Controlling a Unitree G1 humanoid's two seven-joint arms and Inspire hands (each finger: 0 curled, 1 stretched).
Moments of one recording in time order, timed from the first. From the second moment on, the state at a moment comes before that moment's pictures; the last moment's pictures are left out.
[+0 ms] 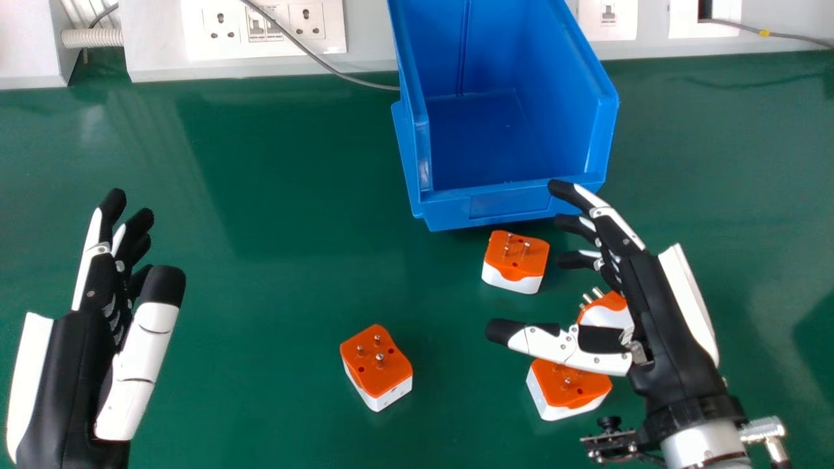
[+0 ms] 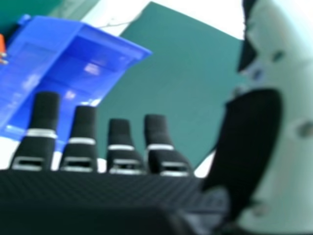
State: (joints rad) left arm 0.52 0.09 0.21 -0.44 0.01 -0.28 -0.09; right arm 0.19 -0.13 0.09 -0.12 -0.25 -0.28 -0.02
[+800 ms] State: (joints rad) left arm 0.51 0.08 0.16 -0.34 0.05 -0.37 -0.05; right arm 0.21 -0.17 0.08 -0.10 -0.24 -0.36 0.02
